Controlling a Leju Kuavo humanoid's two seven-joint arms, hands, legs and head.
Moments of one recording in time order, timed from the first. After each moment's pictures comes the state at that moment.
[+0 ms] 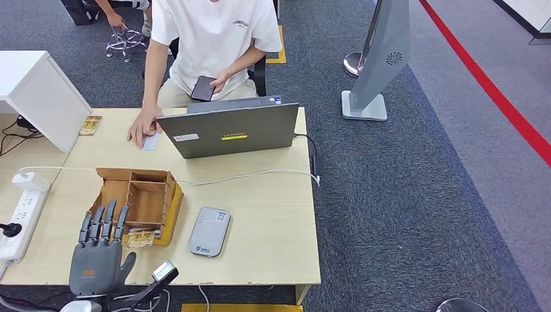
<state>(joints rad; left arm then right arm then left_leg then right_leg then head) 0.16 0.19 -0.17 -1.48 -1.46 0.49 0.06 0.31 0.34 -0.96 -1.48 1.30 0.75 -0.24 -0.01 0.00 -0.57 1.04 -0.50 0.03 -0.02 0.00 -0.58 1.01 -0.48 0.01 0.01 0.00</state>
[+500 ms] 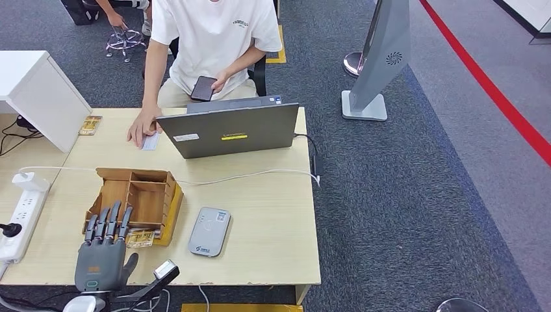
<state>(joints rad) 0.13 0.19 -0.17 -1.40 -1.45 0.48 0.05 0.30 0.34 -0.96 -1.48 1.33 0.75 -0.25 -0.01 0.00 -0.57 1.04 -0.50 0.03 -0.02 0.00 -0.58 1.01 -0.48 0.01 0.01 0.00</state>
